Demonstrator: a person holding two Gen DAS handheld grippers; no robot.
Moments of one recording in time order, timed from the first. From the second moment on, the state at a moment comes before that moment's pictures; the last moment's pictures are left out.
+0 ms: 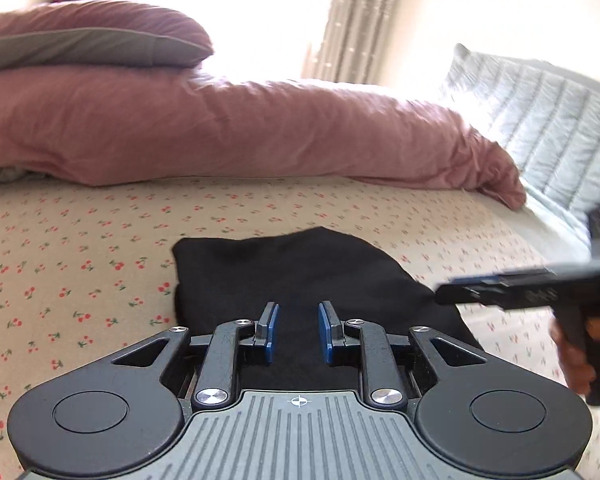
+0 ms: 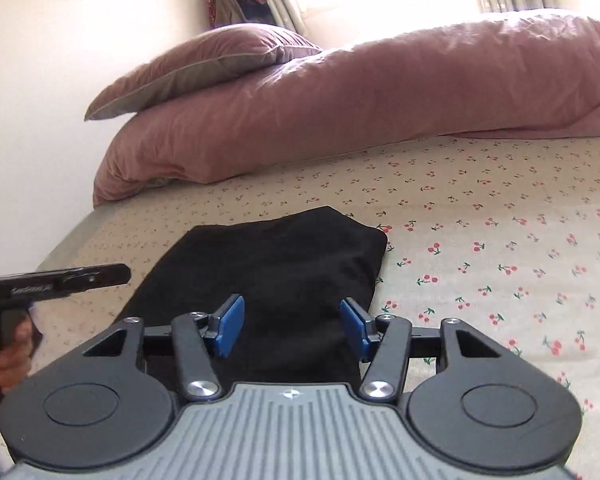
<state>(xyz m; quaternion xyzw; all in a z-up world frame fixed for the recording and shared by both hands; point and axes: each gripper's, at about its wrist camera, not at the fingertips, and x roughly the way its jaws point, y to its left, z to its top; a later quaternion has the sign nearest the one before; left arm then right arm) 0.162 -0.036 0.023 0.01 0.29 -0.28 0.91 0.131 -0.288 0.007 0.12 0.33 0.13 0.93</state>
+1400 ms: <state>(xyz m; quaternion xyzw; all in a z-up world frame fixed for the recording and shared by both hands) 0.054 0.010 -0.005 -0.01 0.31 -0.15 0.94 -0.004 -0.171 -0.045 0.02 0.37 0.02 0.93</state>
